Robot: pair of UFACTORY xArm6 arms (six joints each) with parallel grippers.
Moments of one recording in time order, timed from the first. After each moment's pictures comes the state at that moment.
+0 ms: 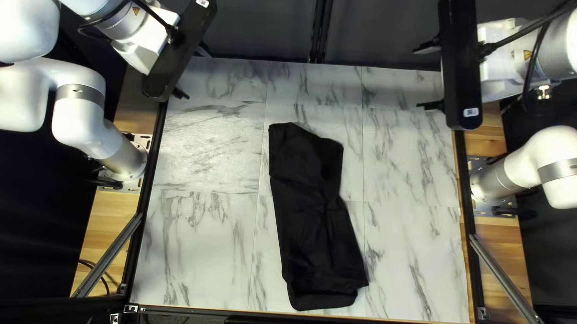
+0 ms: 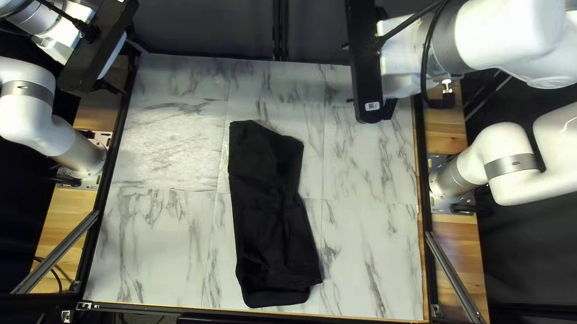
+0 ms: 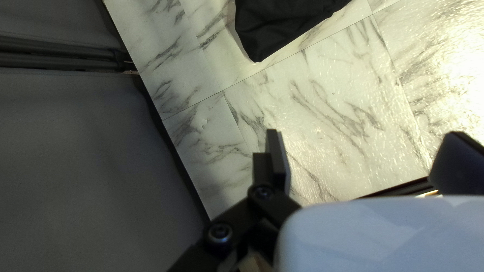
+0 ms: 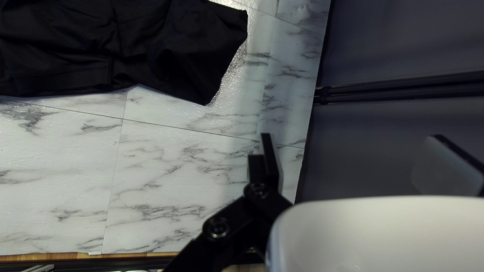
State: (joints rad) left arm 0.17 -0.97 -0.81 0.01 1.38 0.63; right arm 0.17 -0.66 -1.08 -0.41 1.31 -0.11
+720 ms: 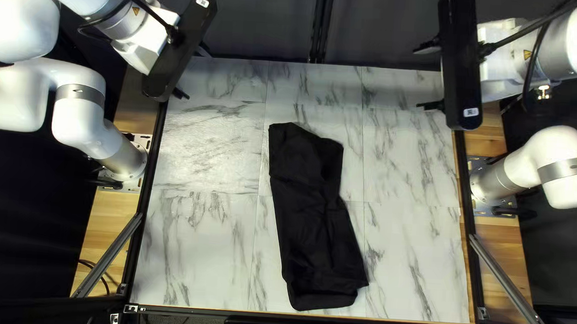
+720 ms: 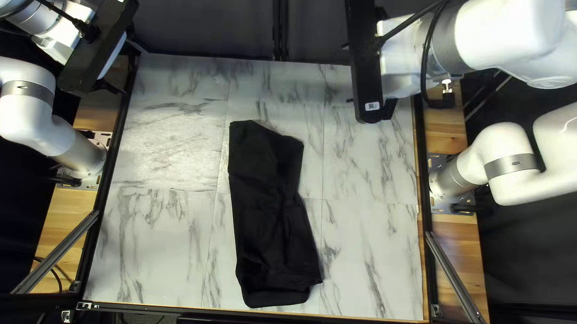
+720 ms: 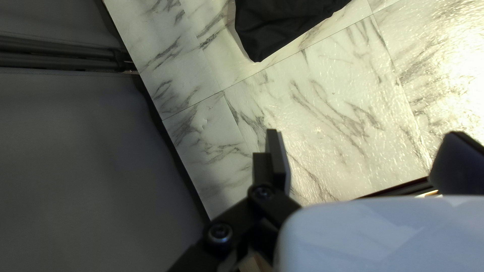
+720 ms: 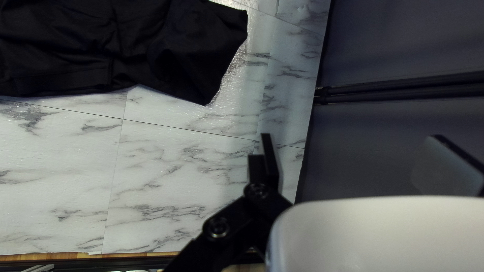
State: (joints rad) left arm 0.18 -0.95 -0.79 0.00 1.35 0.65; right arm 0.17 -0.66 -1.08 -0.41 1.31 -0.11
